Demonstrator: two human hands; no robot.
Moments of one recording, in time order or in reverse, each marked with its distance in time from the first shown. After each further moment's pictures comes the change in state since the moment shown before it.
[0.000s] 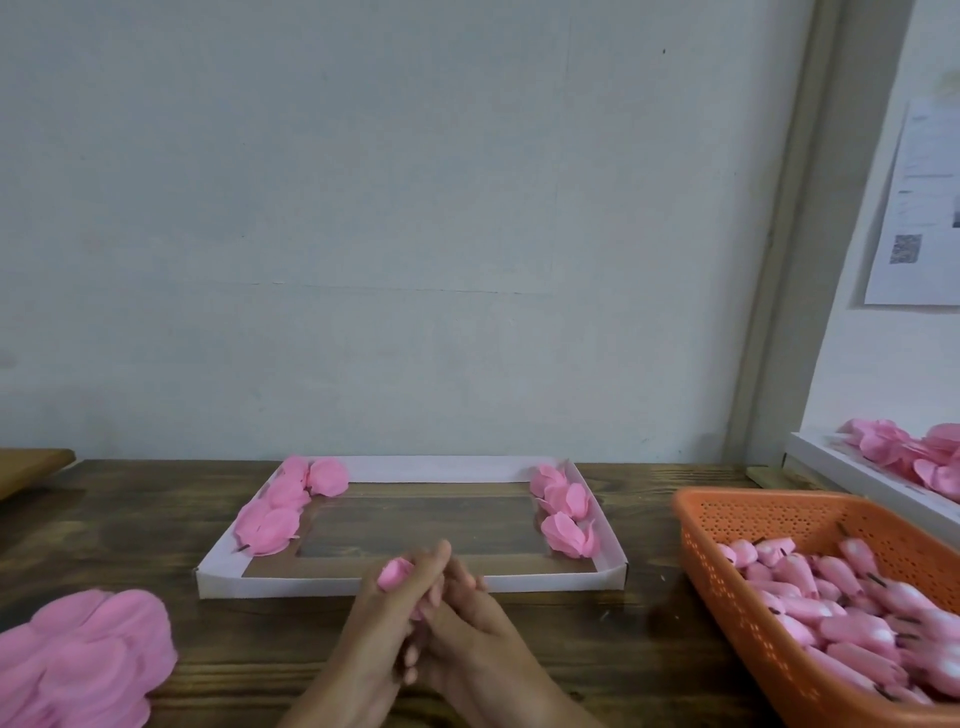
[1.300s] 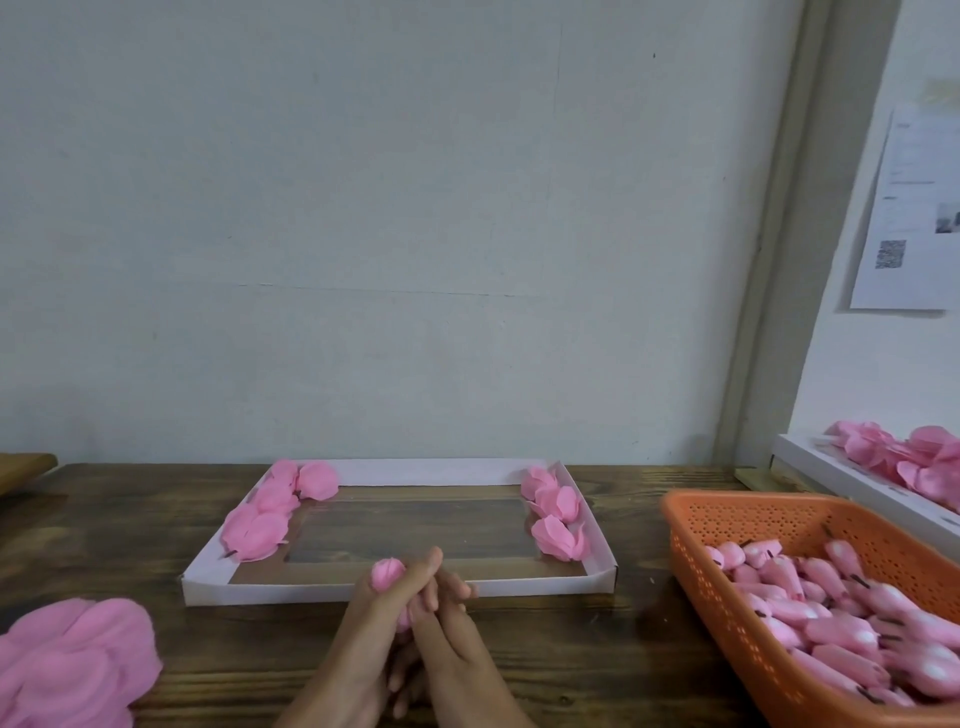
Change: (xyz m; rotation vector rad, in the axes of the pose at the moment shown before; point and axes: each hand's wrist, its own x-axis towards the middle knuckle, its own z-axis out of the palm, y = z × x) left_hand 0.013 -0.007 -0.006 -0.057 -0.010 -0.014; right_hand -0.008 0.011 0.013 -0.524 0.197 0.034
